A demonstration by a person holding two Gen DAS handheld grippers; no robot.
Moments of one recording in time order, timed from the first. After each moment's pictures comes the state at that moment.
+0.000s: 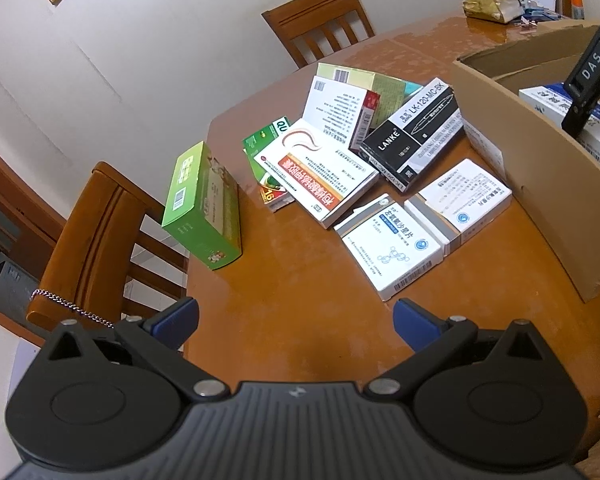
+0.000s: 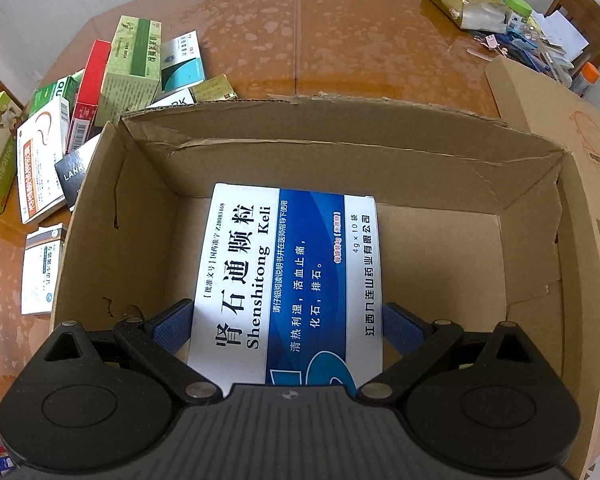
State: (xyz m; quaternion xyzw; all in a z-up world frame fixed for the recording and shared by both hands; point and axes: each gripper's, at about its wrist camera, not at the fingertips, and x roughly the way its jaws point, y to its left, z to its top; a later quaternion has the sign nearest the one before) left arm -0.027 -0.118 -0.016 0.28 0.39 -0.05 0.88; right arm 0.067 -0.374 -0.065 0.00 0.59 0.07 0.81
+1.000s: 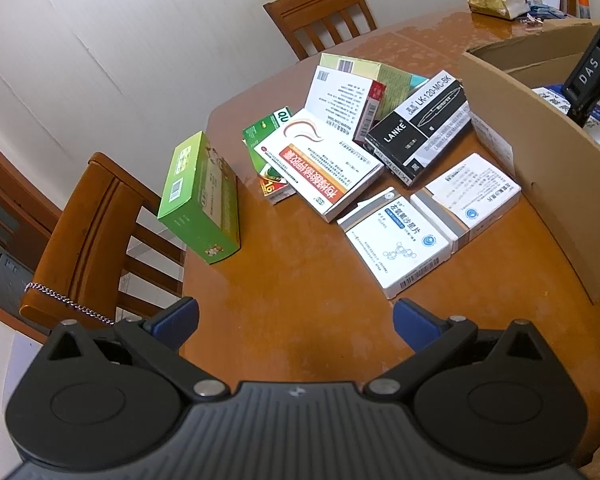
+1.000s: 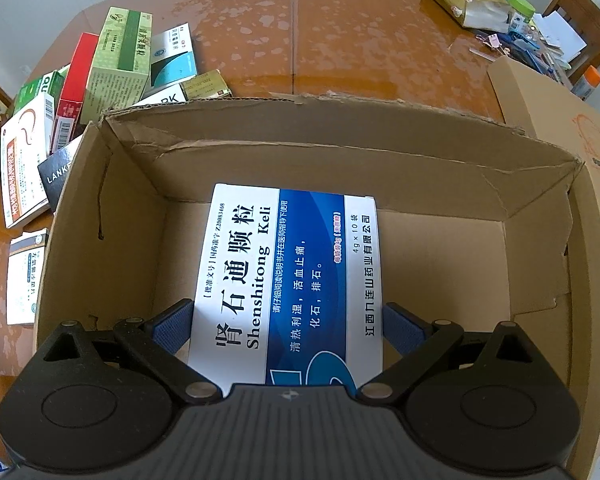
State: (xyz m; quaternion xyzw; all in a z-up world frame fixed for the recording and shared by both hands) left arm -0.019 -0.113 -0.022 0.27 0.39 -0.05 0.88; right arm 0.079 -0.366 -0.077 -0.01 0.59 0.05 0.80
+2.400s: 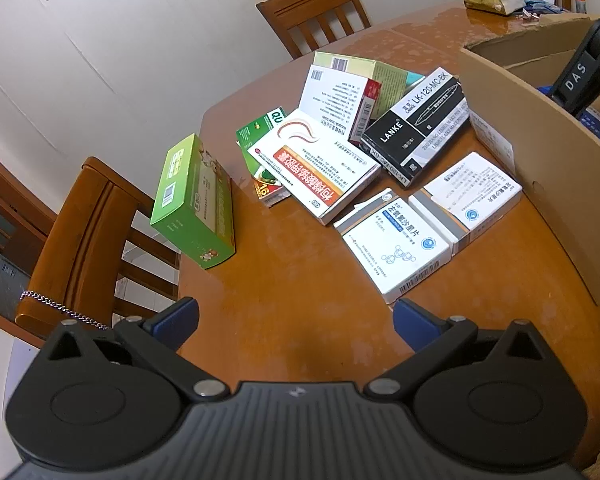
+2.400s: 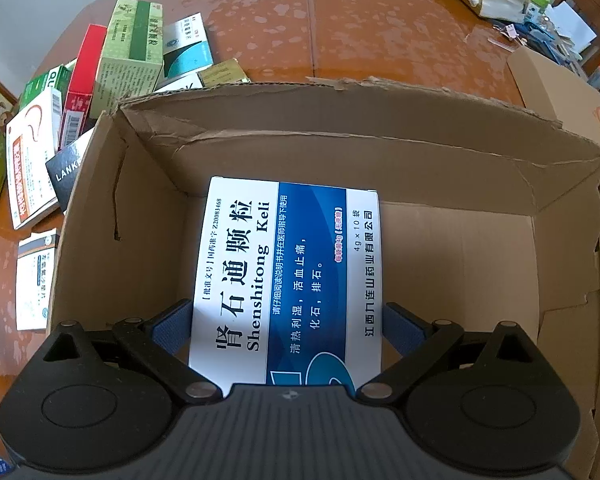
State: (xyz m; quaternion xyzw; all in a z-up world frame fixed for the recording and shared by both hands) left arm -0.013 -0.116 -0.026 0.28 0.40 -0.06 0.87; right arm 0.084 -0.357 -0.087 0.00 0.60 0.06 0.80
